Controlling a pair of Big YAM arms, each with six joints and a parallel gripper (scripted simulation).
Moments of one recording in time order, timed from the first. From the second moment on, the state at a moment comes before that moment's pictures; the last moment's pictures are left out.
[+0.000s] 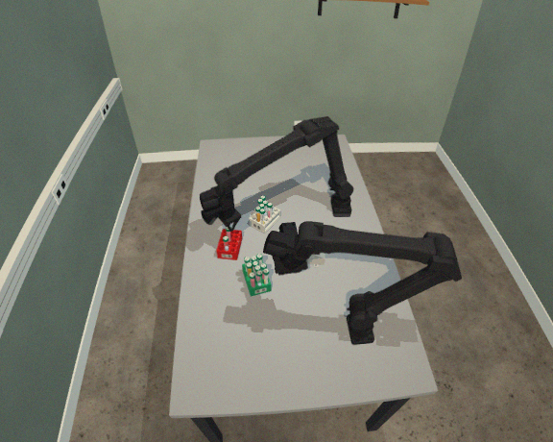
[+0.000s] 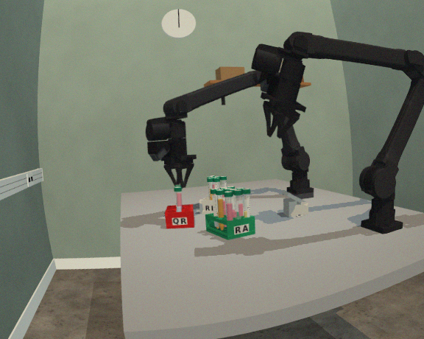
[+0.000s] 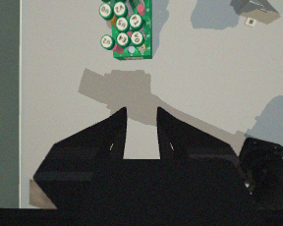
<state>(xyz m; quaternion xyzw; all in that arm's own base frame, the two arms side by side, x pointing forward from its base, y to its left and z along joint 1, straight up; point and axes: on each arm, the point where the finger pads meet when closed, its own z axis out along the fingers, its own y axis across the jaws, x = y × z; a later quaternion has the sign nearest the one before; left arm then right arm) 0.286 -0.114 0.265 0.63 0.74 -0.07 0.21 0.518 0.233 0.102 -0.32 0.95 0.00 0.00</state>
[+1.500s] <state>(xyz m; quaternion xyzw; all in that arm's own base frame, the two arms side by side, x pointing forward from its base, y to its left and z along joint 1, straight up) 0.286 -0.114 0.265 0.63 0.74 -0.07 0.21 0.517 0.232 0.103 -0.32 0.95 0.00 0.00</state>
